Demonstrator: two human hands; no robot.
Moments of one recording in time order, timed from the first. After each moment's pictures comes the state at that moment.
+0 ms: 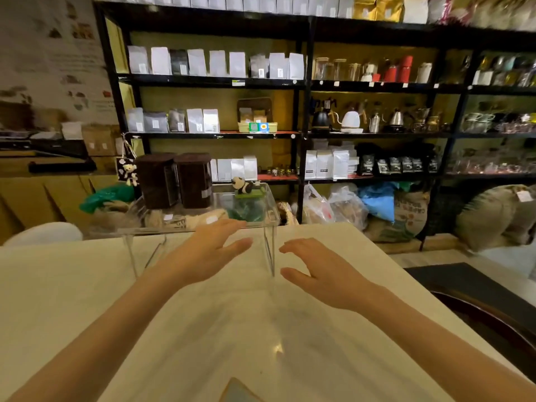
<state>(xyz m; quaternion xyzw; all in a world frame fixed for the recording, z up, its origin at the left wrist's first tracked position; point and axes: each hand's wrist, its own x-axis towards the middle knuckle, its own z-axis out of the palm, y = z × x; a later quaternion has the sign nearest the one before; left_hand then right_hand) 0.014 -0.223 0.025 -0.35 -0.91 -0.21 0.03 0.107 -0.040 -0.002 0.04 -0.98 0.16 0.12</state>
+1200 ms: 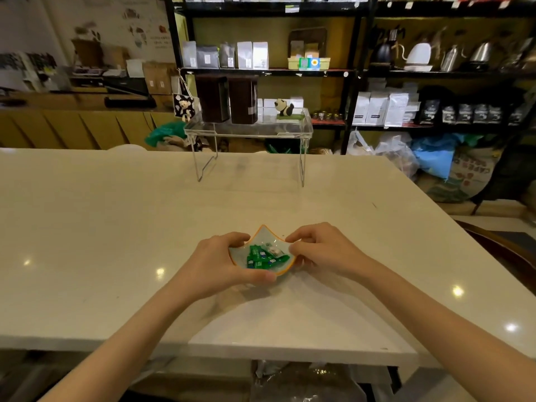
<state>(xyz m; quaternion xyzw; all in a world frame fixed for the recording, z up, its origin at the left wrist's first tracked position) 0.195 -0.297 -0.068 -0.16 -0.91 -0.38 -0.07 0.205 -0.100 -0.072 0.00 -0.88 0.48 -0.04</state>
